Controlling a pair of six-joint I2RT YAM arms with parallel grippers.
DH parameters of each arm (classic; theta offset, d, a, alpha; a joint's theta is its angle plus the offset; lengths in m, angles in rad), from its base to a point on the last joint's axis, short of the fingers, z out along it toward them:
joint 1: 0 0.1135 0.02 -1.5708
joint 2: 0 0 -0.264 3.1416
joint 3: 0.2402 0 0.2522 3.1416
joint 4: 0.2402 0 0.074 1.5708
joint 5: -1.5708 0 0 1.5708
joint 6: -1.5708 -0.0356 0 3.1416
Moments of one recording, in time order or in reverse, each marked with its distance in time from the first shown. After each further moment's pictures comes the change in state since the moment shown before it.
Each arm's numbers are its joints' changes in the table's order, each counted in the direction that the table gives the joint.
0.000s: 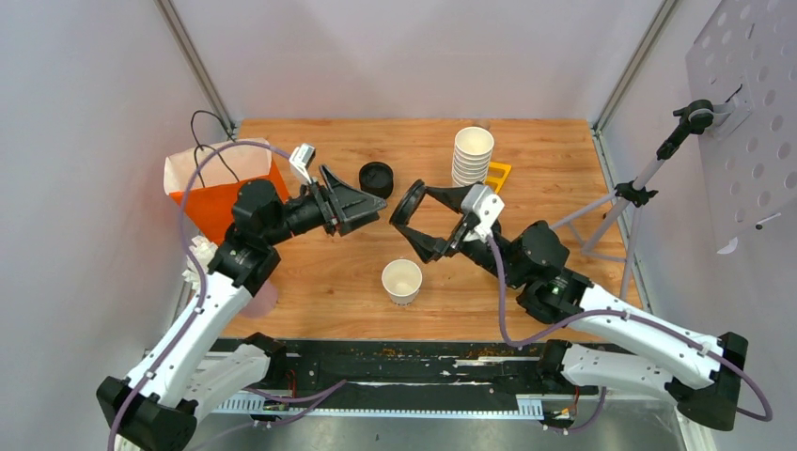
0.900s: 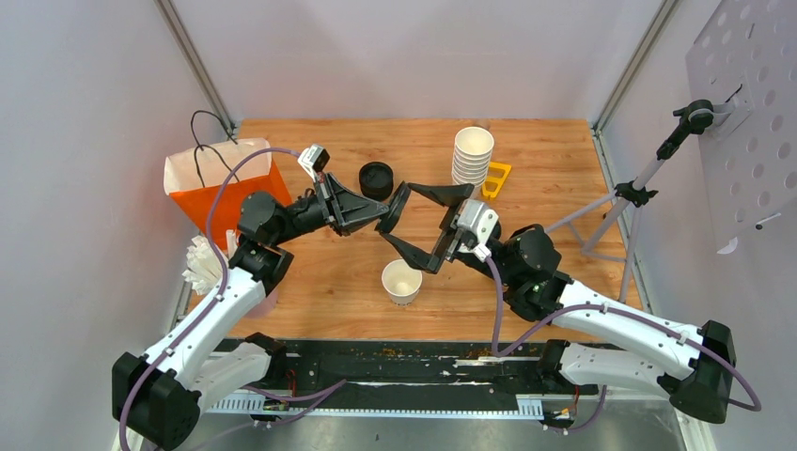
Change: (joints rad) left arm -0.005 0.069 -0.103 -0.449 -0.121 0.337; right arm -0.003 0.066 -0.036 -0.233 0.153 0.064
